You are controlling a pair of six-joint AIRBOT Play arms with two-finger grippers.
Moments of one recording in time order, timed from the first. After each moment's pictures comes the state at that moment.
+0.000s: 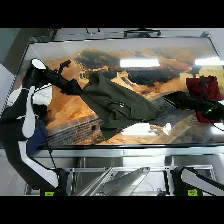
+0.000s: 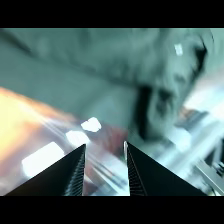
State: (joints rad) left arm 0.05 -1.82 1.69 0.87 -1.63 -1.26; right arm -0.44 -1.25 0.79 -0.31 1.24 0.85
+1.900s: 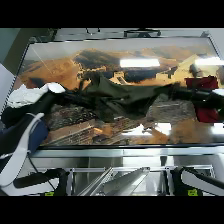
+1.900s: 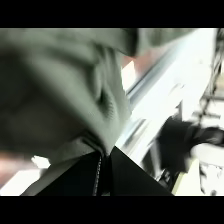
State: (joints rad) left arm -0.22 -1.40 1.17 0.52 -1.27 -1.16; right arm -0.28 -1.27 0.95 -0.11 1.33 0.86
